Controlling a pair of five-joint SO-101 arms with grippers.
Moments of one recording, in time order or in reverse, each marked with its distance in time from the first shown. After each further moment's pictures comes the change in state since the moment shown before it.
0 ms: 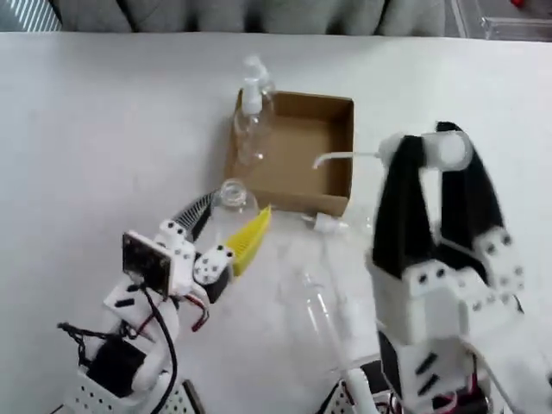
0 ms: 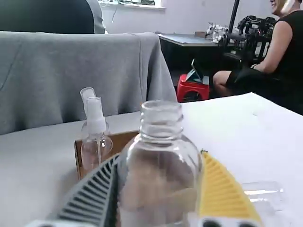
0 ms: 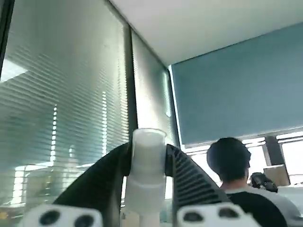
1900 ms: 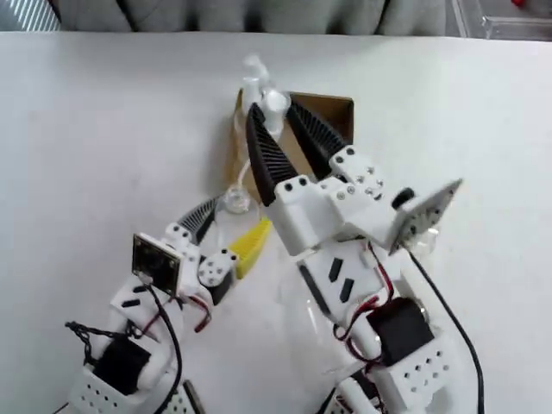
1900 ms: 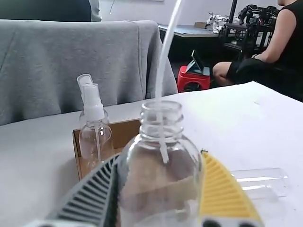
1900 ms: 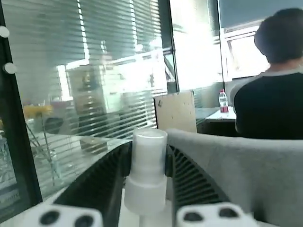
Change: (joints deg) left arm 0.4 -1.6 4.0 -0.4 -0.7; right arm -12.3 17.8 3.2 4.5 0.7
